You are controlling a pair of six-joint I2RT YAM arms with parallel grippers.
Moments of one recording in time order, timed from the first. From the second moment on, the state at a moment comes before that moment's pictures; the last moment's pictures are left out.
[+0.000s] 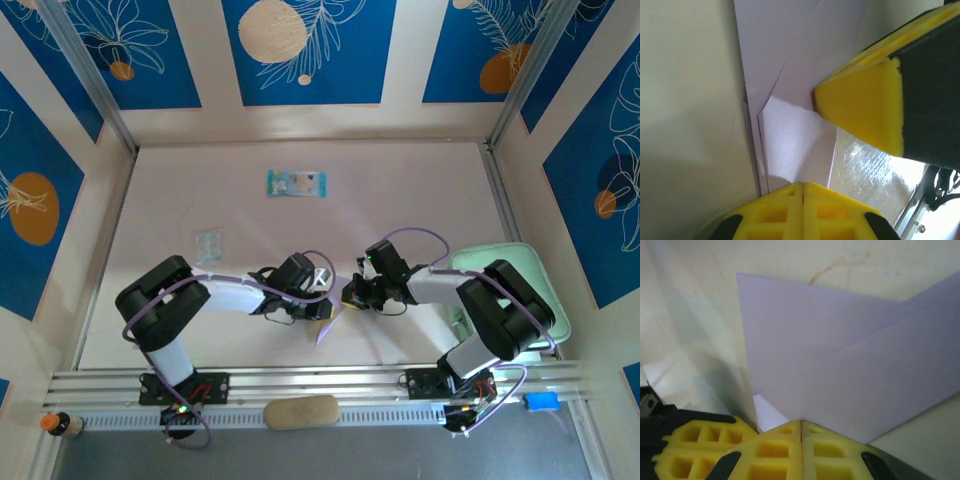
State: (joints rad) left arm -0.90 1.70 0.71 0.07 0.45 -0.76; right arm 0.58 1.53 0.53 -0.04 -0.53 0.87
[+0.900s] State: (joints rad) left arm -0.94 1.63 0.63 0.05 0.45 -0.82; right arm 0.57 1.45 0.53 -0.03 -0.51 0.87
